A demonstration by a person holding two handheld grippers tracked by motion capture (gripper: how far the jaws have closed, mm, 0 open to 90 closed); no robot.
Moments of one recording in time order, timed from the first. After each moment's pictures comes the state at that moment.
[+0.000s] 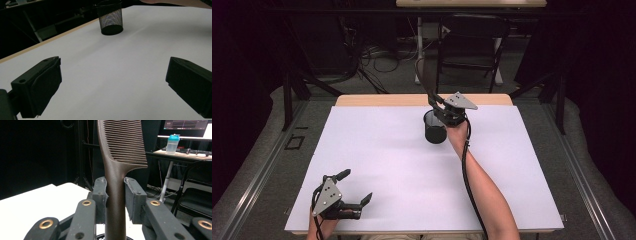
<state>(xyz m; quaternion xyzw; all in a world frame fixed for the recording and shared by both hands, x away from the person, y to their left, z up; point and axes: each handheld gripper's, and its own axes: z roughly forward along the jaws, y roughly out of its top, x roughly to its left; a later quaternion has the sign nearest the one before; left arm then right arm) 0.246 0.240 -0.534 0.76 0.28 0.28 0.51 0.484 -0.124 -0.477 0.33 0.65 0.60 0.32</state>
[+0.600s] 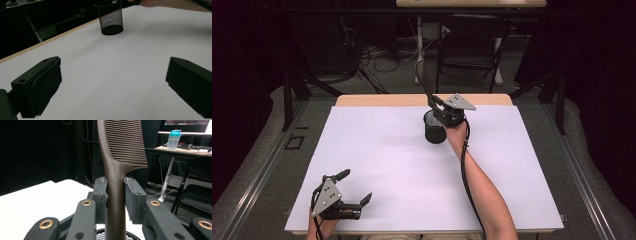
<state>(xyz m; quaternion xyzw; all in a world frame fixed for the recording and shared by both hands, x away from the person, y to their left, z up) 0.246 0.241 -0.534 0.76 0.28 0.29 0.51 0.490 -0.123 -0.488 0.33 0.66 0.60 0.32</state>
